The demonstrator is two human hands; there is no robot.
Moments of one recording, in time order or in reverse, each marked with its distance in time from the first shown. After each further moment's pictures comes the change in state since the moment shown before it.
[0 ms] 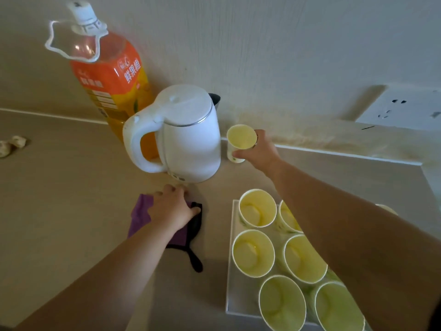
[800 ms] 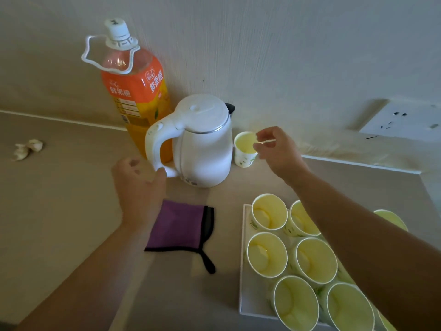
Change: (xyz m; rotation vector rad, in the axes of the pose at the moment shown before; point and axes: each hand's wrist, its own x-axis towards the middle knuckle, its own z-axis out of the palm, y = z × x) left_hand -0.027 -0.033 -0.068 -0.959 0.701 -0.094; right_hand -0.053 -0.046 -0.020 0.006 0.099 -0.186
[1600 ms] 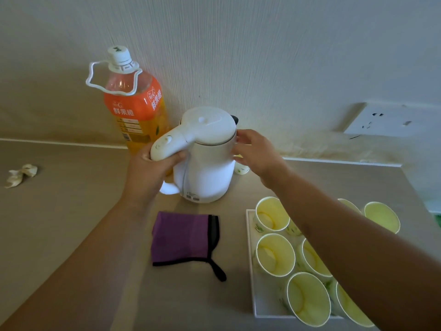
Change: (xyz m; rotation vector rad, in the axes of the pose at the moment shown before) left_hand 0.039 0.041 -0.005 -0.394 -0.486 0.086; right_hand -0.027 -0.066 0.025 0.223 -0.105 0.128
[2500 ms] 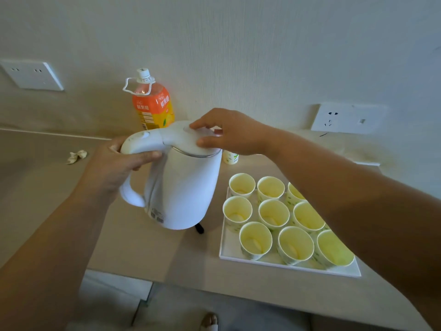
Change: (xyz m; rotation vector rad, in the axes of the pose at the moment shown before) left_hand -0.169 0.090 -0.016 0.266 0.102 0.067; right_hand -0.134 -0.061 -0.070 -0.685 -0.403 -0.673
